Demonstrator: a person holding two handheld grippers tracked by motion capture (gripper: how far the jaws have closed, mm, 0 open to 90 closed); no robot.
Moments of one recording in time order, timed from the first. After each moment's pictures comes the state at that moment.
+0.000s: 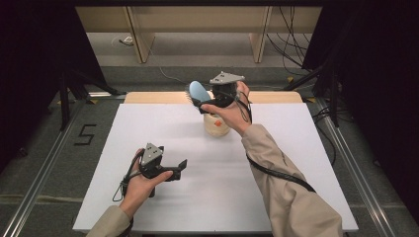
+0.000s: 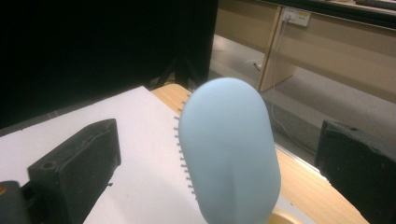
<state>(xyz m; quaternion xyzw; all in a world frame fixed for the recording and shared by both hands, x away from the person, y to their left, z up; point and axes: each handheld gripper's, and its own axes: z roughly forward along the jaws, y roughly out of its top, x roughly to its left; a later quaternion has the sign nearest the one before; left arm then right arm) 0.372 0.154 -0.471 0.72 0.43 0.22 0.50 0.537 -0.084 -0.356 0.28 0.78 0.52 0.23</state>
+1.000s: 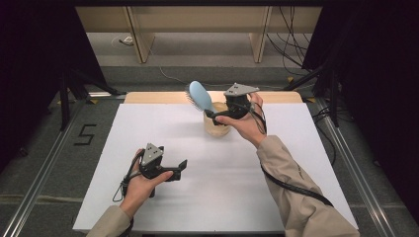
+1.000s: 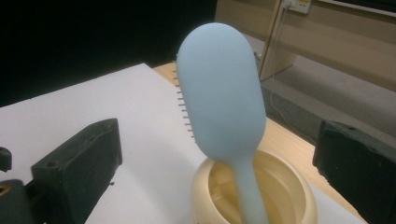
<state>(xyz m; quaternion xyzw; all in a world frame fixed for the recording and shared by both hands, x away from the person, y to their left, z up) 0.371 0.153 -0.472 0.72 0.43 0.22 0.50 0.512 -0.121 -0.371 0.29 0.79 0.50 0.22</state>
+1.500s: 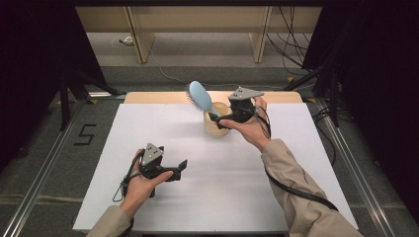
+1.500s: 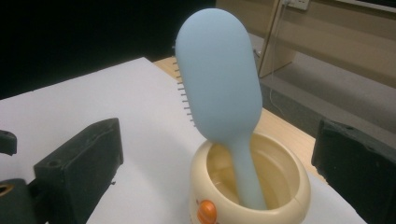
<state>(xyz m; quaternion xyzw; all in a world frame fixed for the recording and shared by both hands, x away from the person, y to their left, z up) 0.371 0.153 -0.472 0.72 0.43 0.22 0.50 0.503 -0.133 -0.376 0.29 0.79 0.50 0.22</state>
